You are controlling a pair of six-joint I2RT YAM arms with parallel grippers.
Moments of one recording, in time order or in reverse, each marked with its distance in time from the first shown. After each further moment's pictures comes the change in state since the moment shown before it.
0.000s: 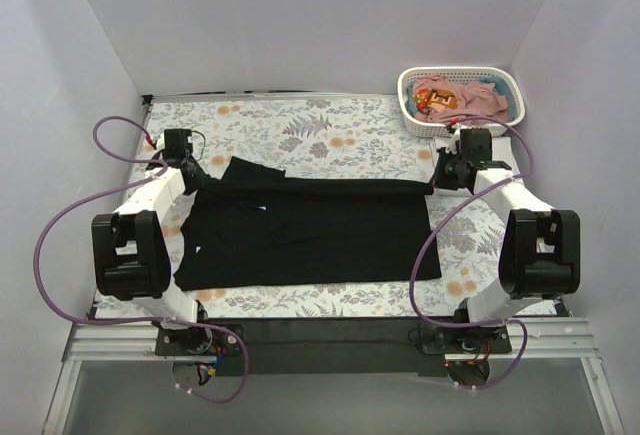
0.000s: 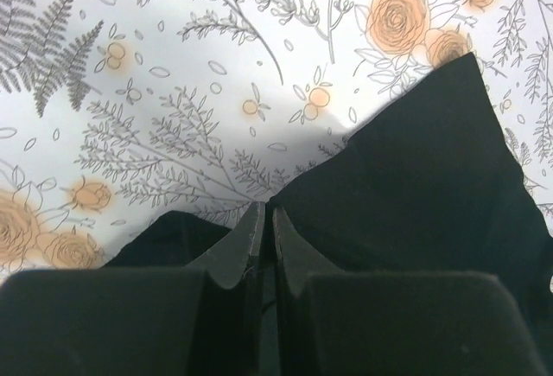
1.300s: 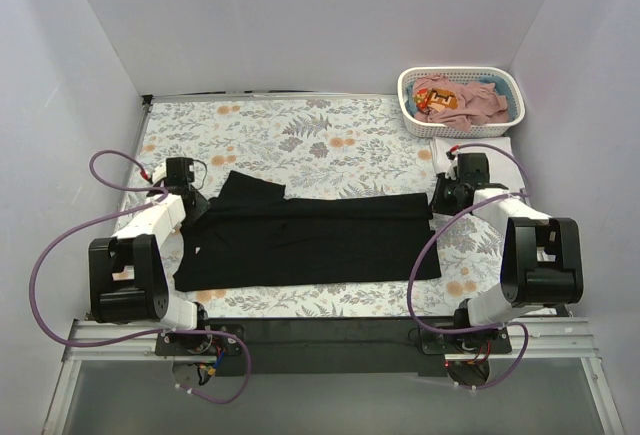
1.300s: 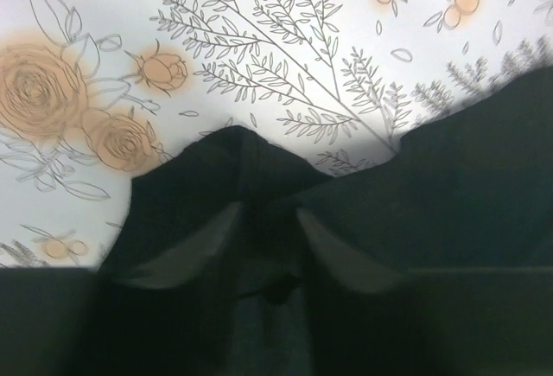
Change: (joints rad) left arm 0.005 -0.169 -0.262 -0.013 -0.051 -0.149; right arm -0.007 -0.071 -0.227 0.051 0.002 0.071
